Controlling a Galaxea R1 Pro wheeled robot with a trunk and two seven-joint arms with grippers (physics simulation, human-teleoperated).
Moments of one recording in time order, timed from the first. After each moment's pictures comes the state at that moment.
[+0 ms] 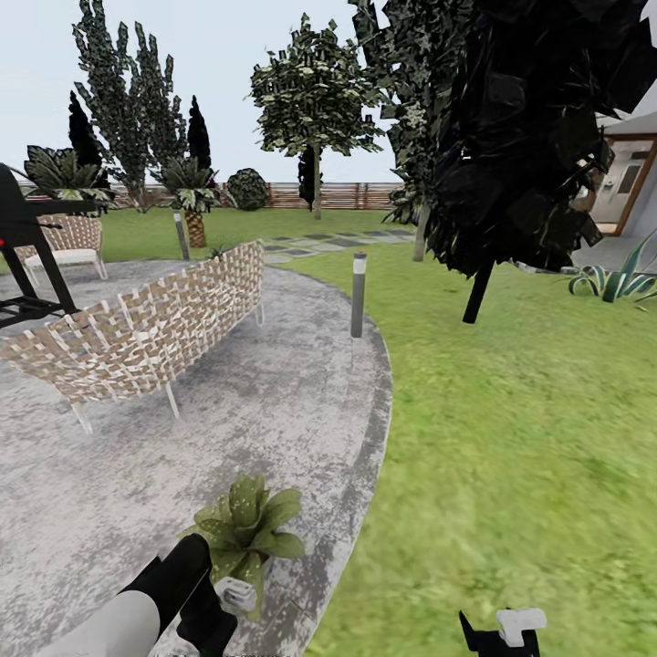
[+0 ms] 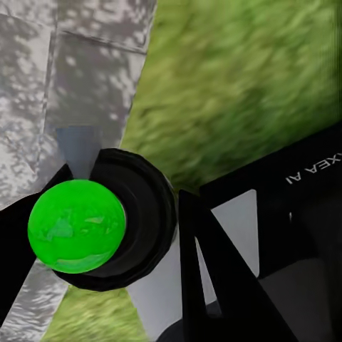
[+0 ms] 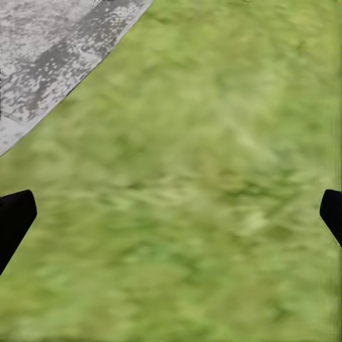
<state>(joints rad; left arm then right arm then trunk) -0.64 0.01 0.01 -0.34 -0.69 0.92 -0.79 -0.41 -0.16 0.07 -0.03 -0.11 -0.62 0.13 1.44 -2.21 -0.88</state>
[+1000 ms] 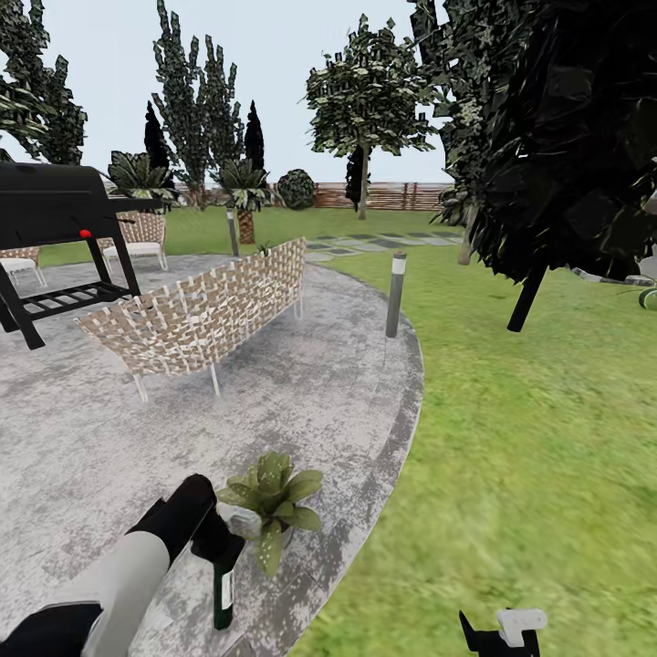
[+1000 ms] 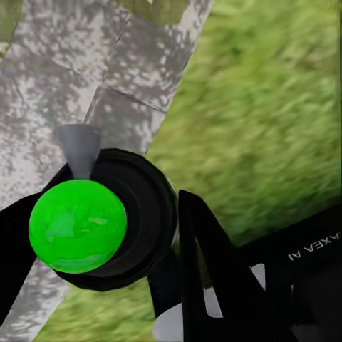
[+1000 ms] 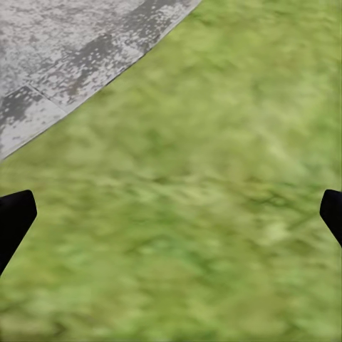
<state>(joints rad) -0.79 0.01 0.05 -0.41 -0.70 0.93 -0.78 -0.41 -0.16 0.07 -0.03 -0.11 -0.62 0.13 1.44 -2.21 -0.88</state>
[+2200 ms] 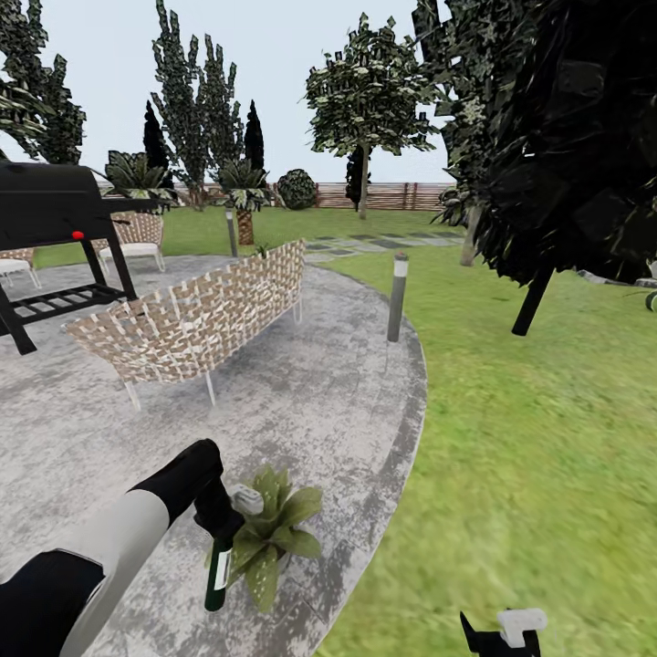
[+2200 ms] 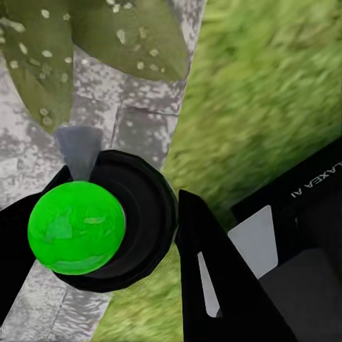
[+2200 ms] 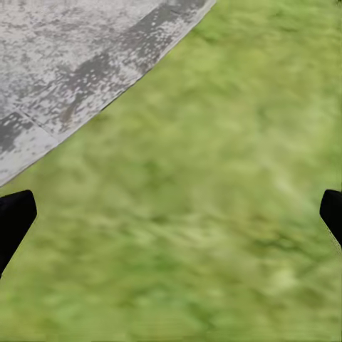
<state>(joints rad) -0.92 0.07 -0.33 -0.40 -0.70 0.99 -1.13 -0.41 -0.16 0.07 -0.03 -0.10 -0.62 0.14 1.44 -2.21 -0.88</state>
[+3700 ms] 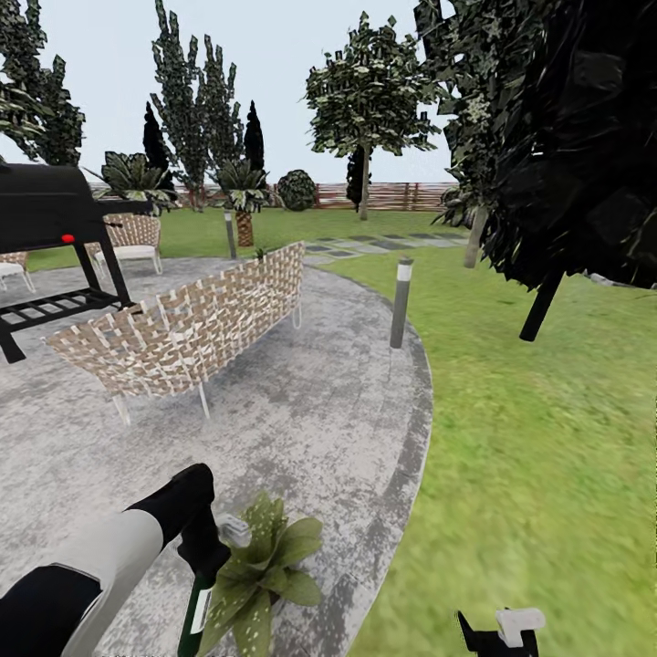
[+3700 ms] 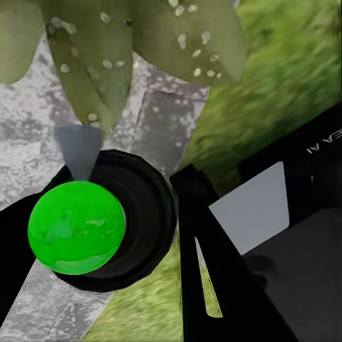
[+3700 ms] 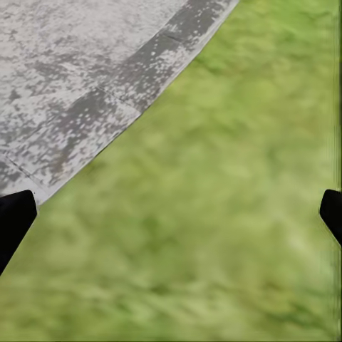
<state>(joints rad) -0.87 0.08 -0.32 -0.32 -0.77 0.98 -1.14 -0.41 -0.15 0.07 -0.03 -0.10 -0.62 0.13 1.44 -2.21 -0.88</state>
